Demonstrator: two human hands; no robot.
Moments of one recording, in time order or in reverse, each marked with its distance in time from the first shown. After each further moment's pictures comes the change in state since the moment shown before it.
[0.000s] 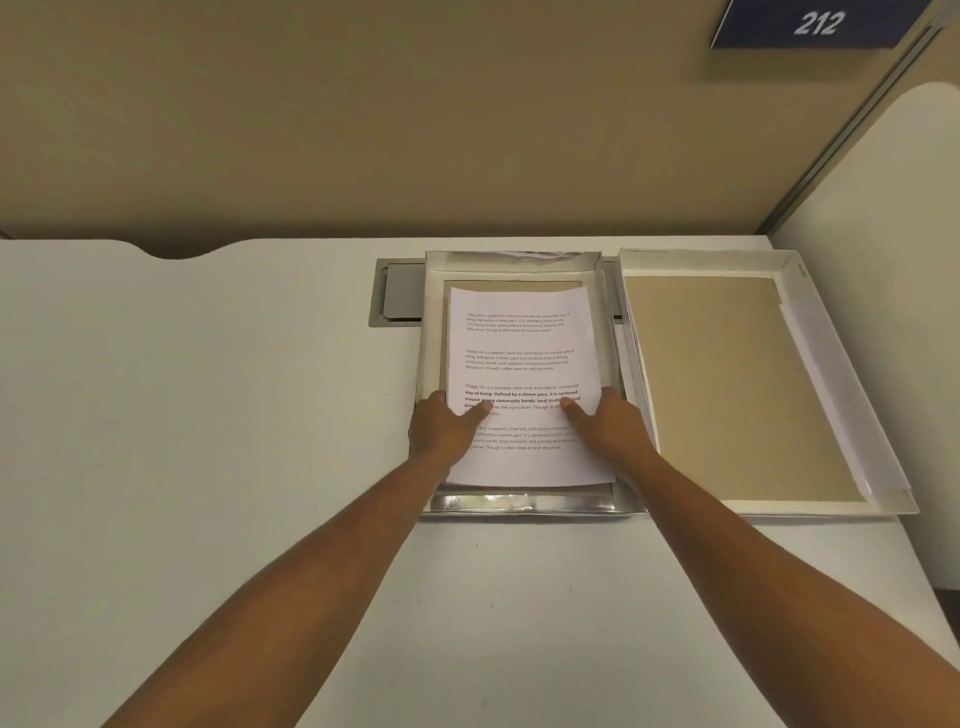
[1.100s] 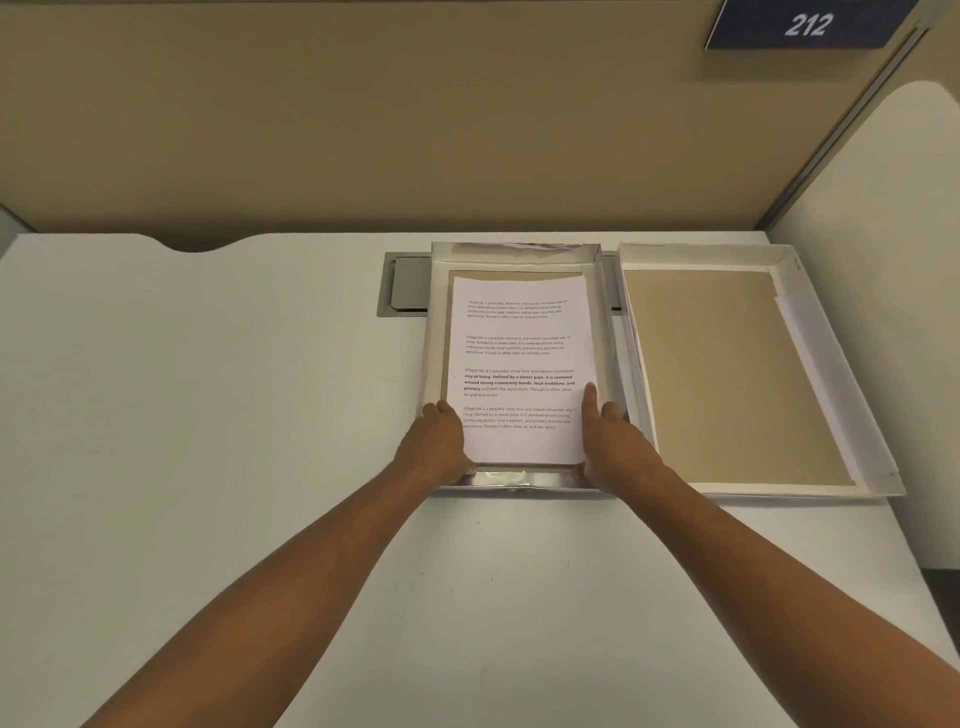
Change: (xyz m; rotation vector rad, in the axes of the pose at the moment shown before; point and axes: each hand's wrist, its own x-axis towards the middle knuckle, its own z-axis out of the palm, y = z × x) left_hand -0.037 -0.009 -0.016 0.872 -0.171 0.145; right_hand -0.049 0.020 0.004 -0.672 -0.077 -0.266
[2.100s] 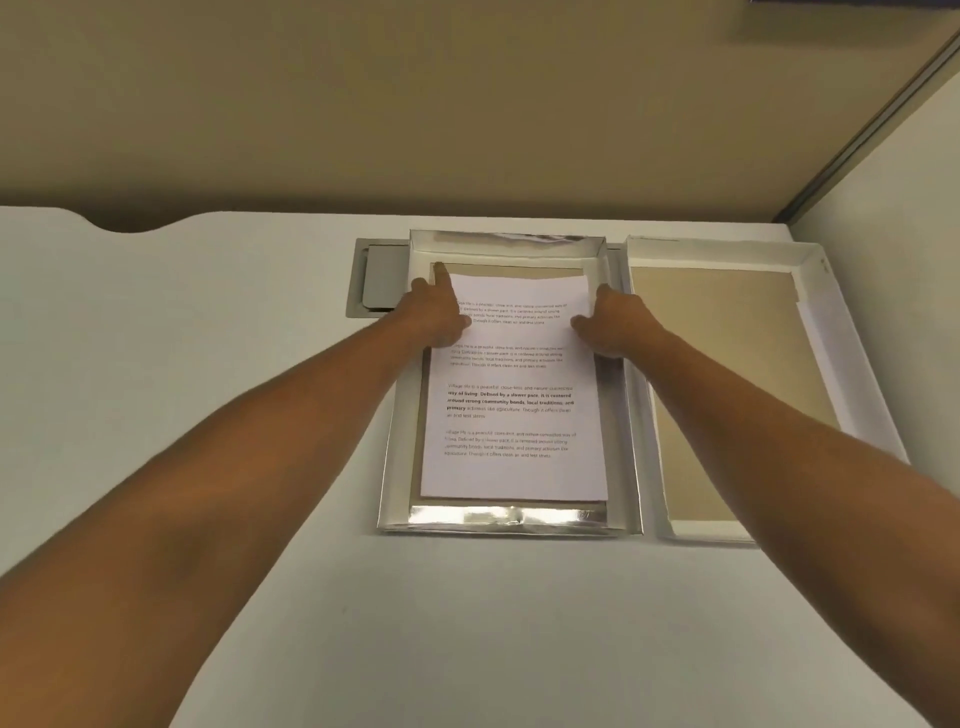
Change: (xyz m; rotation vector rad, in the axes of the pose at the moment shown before) left_hand 0.145 0.042 -0.110 -0.035 -0.007 -0.027; right_hand 0.159 0.012 -0.098 0.267 0.034 0.141
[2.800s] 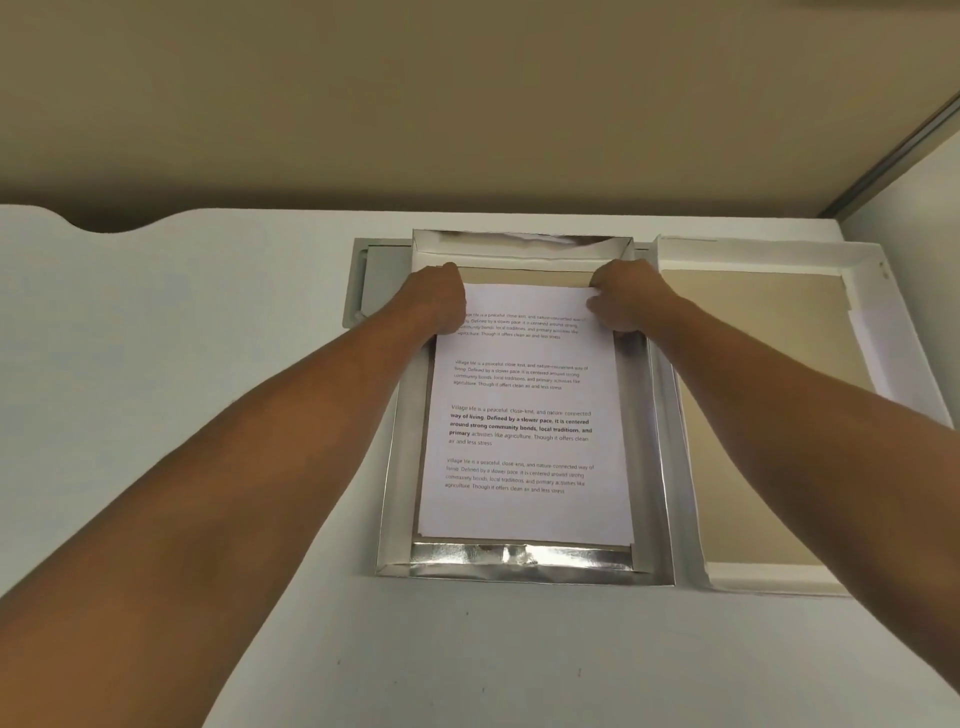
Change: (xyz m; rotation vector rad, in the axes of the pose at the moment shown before) left_hand 0.057 -0.003 -0.005 0.169 0.092 0.078; right_hand 0.064 -0.016 -0.012 -0.238 -0.004 -0.106
